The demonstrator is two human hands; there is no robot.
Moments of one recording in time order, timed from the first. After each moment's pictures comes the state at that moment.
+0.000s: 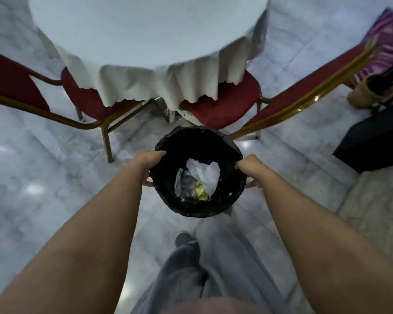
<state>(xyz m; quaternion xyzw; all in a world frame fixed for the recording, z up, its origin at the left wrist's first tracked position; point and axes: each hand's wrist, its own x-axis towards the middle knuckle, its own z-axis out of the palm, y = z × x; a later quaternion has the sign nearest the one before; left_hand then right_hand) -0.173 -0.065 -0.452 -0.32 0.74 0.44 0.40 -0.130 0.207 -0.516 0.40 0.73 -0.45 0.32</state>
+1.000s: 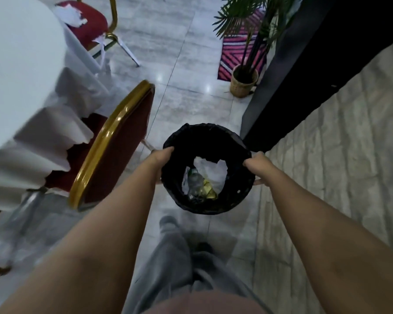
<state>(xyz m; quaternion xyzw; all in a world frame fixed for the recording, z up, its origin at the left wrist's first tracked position) -0.198 0.477 -0.421 -0.12 0.75 0.42 0.50 -0.041 0.694 -0.487 0.56 0.65 -0.50 0.14</state>
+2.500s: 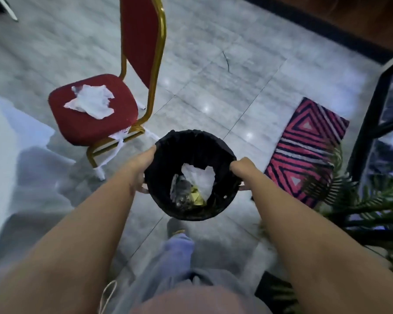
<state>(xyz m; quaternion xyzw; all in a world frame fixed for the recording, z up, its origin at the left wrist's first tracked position) -0.930 0.866 -0.422 -0.28 0.71 0.49 0.42 -0.877 1.126 -0.484 0.42 0.75 -0.46 0.21</state>
